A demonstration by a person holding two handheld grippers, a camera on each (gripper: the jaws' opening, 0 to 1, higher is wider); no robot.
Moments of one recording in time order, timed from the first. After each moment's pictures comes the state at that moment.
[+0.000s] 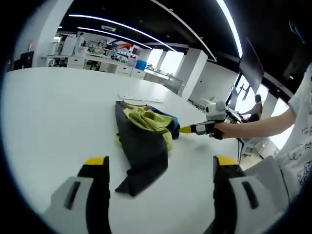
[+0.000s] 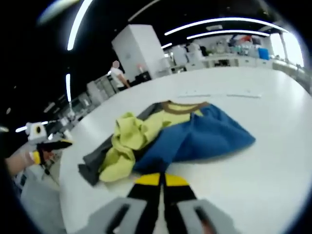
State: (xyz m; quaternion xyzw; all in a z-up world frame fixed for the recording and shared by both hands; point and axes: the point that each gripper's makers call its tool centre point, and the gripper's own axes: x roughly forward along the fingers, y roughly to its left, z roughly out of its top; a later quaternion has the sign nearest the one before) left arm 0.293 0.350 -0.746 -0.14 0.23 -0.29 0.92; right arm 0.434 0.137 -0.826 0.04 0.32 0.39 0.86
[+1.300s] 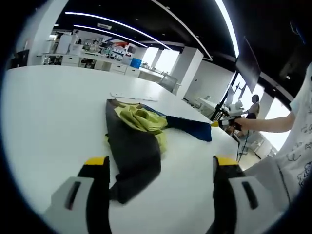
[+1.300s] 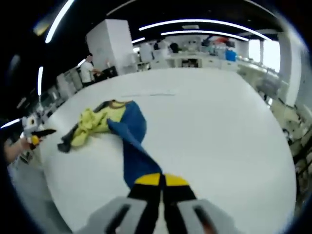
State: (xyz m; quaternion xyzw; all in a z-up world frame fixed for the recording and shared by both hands) left arm 0.299 0.328 -0.751 -0.14 0.24 -0.31 0.91; right arm 0.404 -0.097 -0.788 -0.02 0.37 0.24 0.90
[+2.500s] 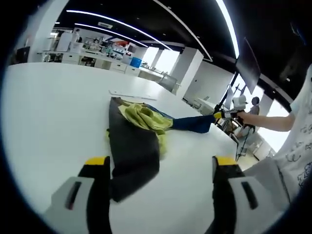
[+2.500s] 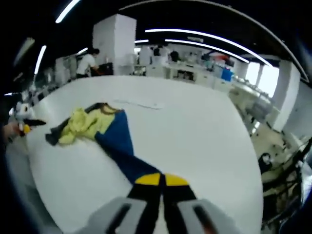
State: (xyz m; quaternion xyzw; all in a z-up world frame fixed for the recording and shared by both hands) left arm 0.296 0.322 -0.757 -0.15 0.24 -0.31 0.91; right arm 0.413 -0.131 -0.741 -0.14 0.32 0.21 0.91
